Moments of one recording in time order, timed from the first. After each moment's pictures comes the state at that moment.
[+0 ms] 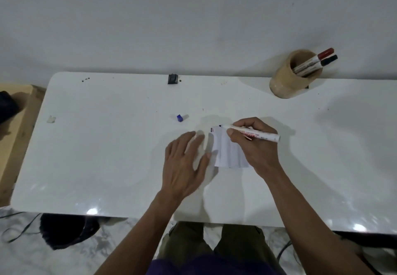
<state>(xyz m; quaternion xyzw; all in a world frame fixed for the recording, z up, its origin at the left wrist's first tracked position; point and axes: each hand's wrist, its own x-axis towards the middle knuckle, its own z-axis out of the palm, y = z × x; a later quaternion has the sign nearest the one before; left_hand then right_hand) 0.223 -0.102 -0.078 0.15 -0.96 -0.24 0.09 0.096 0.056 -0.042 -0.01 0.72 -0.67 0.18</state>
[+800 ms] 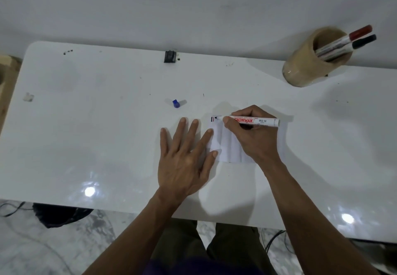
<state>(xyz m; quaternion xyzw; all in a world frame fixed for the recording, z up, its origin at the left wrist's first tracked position) 0.225 -0.087 -0.110 0.11 -0.99 -0.08 0.09 0.081 0.046 -0.080 -0.09 0.79 -0.59 0.14</state>
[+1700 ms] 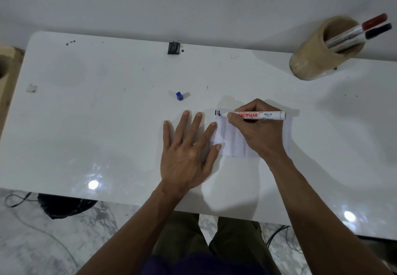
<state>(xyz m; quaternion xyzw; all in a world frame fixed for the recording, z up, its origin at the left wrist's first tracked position) 0.226 -0.089 -0.113 0.12 -0.98 -0.08 0.10 0.081 0.045 -0.081 -0.09 0.81 -0.56 0.15</state>
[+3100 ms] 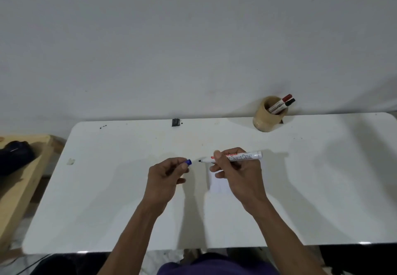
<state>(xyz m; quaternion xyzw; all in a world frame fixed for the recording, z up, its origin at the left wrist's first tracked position) 0.224 -0.153 0.016 0.32 -0.67 -0.67 0.03 0.154 0.022 0.048 0.01 0.69 -0.70 0.18</state>
